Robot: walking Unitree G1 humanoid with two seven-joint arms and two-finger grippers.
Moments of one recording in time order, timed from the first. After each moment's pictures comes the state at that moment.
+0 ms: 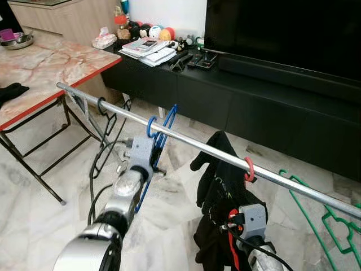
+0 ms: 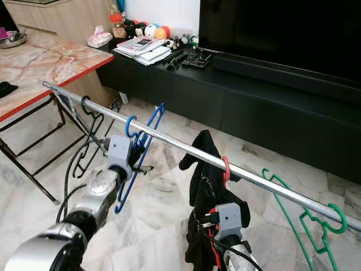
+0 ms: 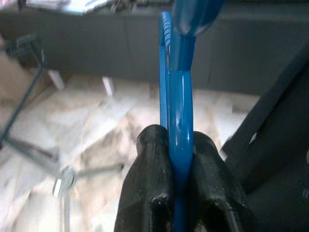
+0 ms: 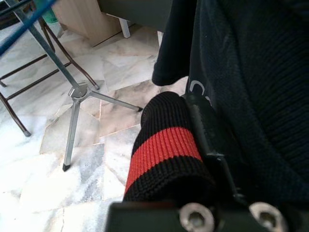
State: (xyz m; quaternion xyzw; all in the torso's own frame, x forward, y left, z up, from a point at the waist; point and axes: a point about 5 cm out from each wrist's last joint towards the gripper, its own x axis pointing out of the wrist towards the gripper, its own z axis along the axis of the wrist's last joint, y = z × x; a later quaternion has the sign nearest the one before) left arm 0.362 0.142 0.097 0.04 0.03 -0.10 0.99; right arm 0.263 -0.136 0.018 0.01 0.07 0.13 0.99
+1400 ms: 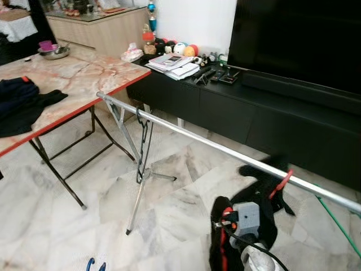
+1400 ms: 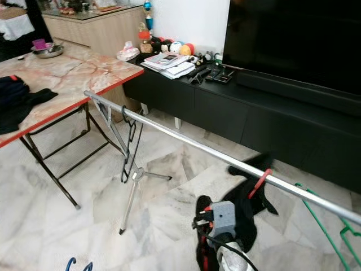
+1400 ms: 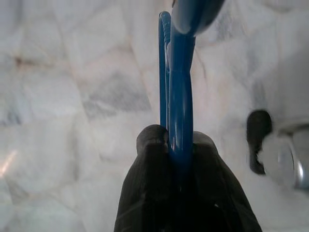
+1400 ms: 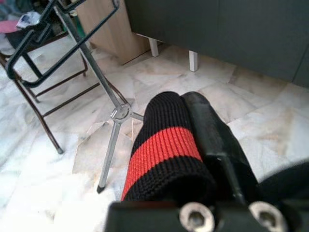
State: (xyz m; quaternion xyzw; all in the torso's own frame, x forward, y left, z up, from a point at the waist) left arm 0.161 0.243 -0.080 0.06 0.44 0.07 0.89; right arm 0.269 -0.128 0.017 0.02 0.07 0.13 0.99
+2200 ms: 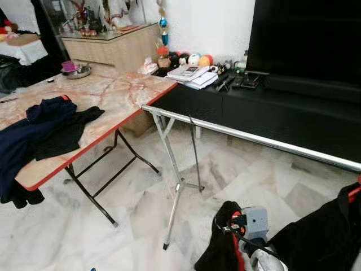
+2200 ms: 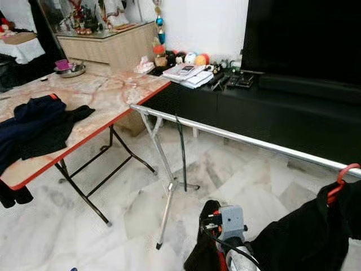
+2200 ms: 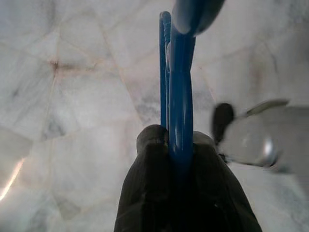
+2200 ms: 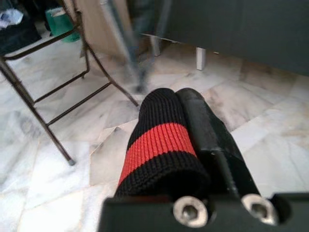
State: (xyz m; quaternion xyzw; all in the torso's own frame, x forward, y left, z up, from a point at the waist) left arm 0.149 0.246 -0.086 0.06 0.48 0.05 0.87; right arm 0.264 -0.139 0.008 0.01 0.09 0.11 0.99
